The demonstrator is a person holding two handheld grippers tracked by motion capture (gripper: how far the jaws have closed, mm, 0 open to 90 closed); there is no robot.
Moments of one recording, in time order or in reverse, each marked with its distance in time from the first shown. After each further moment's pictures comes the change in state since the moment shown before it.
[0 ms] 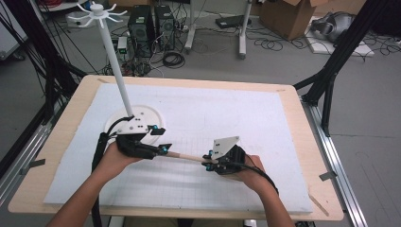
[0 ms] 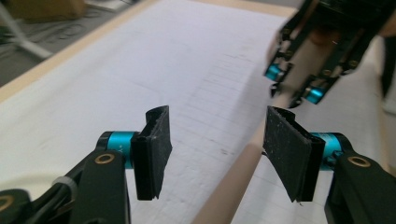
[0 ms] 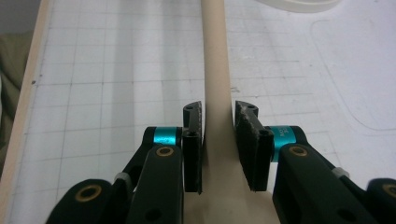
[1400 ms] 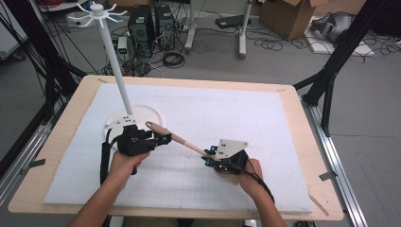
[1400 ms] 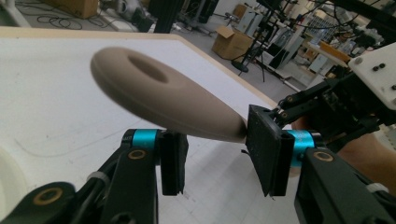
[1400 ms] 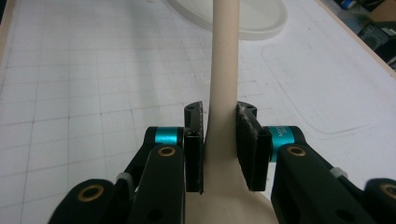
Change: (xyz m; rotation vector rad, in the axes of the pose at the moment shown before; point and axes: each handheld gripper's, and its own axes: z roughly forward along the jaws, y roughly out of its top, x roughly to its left) left arm 0.010 -0.022 0.015 -0.229 -0.099 -0.437; right arm 0.009 -0.006 -0.002 -0.134 -0.164 0.059
